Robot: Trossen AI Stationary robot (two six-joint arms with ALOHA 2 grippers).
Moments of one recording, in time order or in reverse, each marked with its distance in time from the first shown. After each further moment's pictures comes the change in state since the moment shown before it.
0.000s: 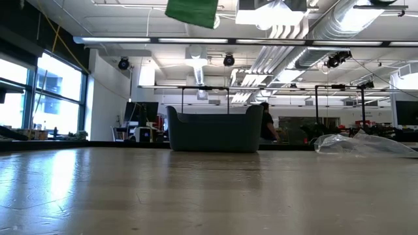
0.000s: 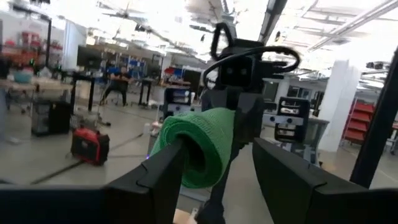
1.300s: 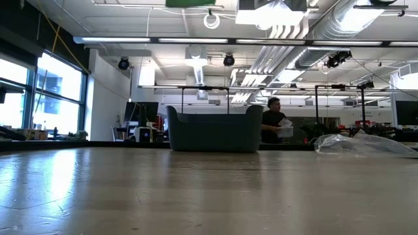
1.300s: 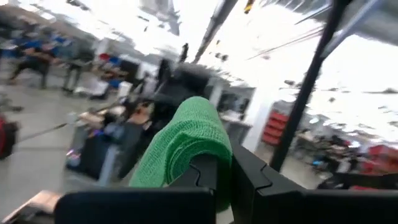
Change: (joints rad) left arm 0.141 -0.099 -0.002 -0.058 0.400 -0.228; right arm 0.016 -0.011 -0.001 -0.272 0.193 -0.016
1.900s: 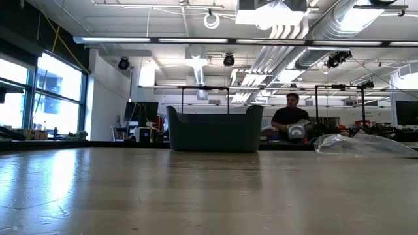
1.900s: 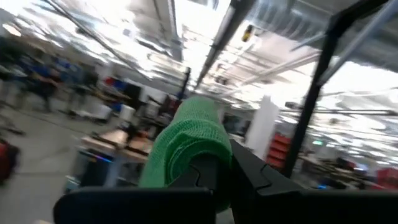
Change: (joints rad) left arm 0.034 -0.012 0.001 0.088 -0.014 0.005; right arm 0.052 0.203 0.000 0.269 -0.076 -0.015
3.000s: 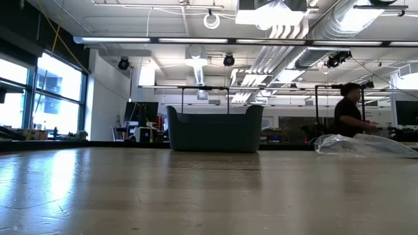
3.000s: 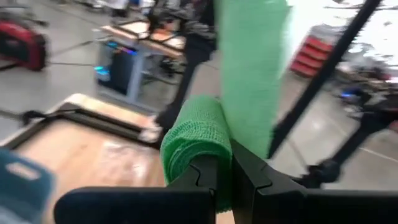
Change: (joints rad) left arm -0.035 0.041 -0.116 -0.327 0.024 -0.043; right arm -0.066 -0.124 0.000 0.423 -0.012 0.240
